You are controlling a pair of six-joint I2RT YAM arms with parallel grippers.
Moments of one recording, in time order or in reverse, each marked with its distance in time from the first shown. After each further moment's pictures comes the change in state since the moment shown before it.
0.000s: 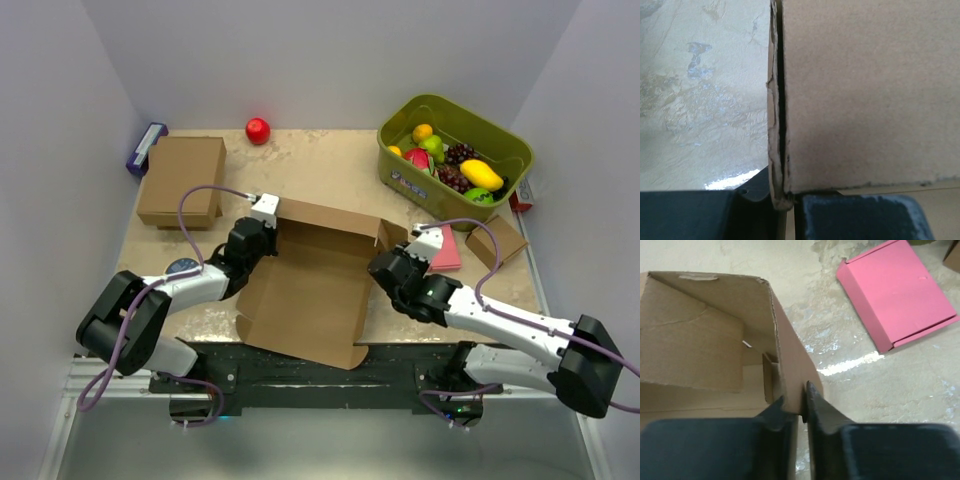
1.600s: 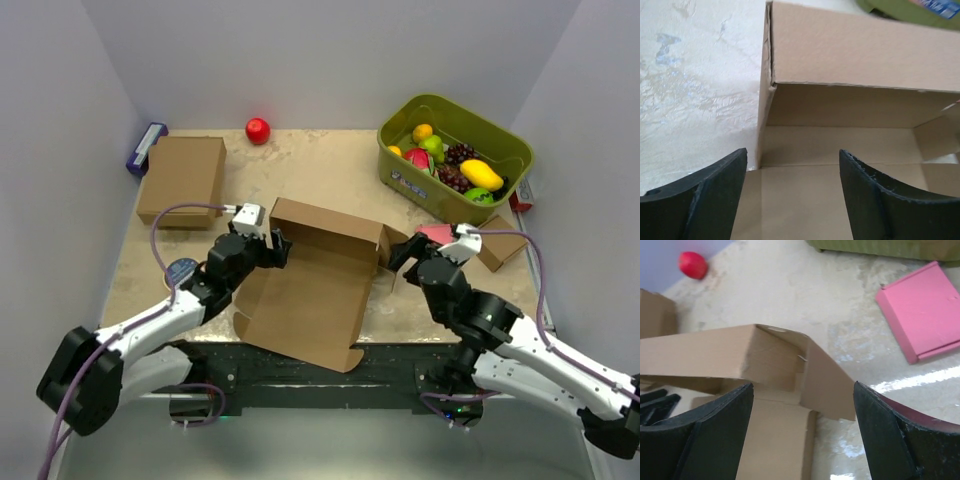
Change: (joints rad) left arm -0.051 -0.311 -0.108 -0.113 0.063 -0.183; right arm 0.001 -0.397 -0.012 -0.037 -0.100 -0.069
